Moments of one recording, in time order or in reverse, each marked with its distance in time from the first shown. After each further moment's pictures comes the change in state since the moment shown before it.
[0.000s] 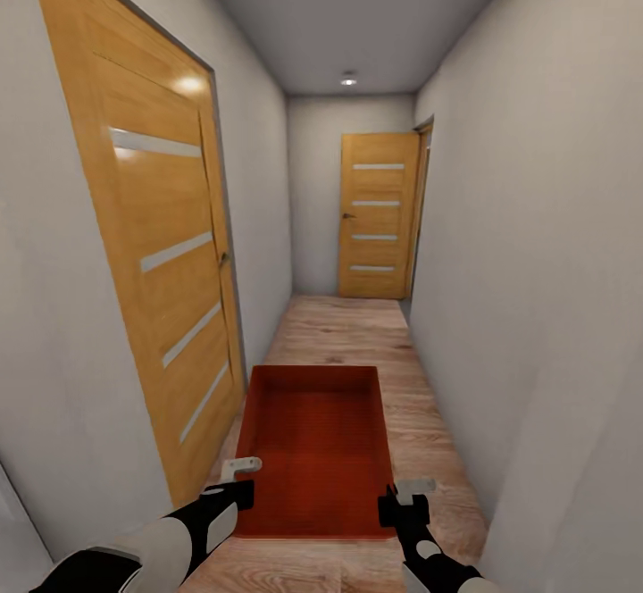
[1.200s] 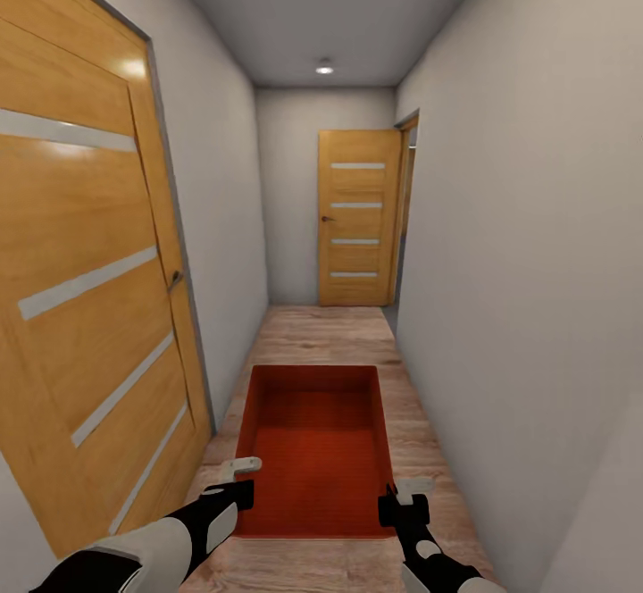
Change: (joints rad) left arm 0.000 0.000 0.000 0.001 0.001 -0.003 0.000; right arm 0.000 0.000 -0.003 -0.001 0.006 -0.001 -0.001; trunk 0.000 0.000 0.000
